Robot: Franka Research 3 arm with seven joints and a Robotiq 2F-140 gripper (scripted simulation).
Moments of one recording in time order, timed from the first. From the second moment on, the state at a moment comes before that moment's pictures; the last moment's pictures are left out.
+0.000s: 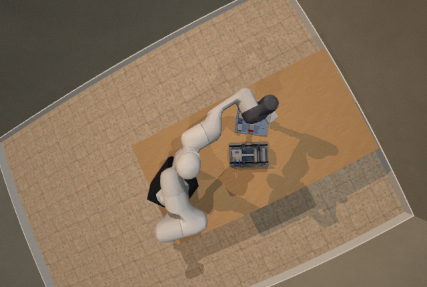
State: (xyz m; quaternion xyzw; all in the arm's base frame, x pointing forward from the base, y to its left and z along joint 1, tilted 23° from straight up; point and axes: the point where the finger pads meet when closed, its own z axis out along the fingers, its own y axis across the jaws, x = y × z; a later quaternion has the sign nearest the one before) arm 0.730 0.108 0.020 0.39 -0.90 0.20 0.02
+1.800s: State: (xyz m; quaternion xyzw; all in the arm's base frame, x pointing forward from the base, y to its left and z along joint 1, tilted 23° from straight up) arm 0.731 0.109 0.017 0.56 -0.80 0.19 0.06
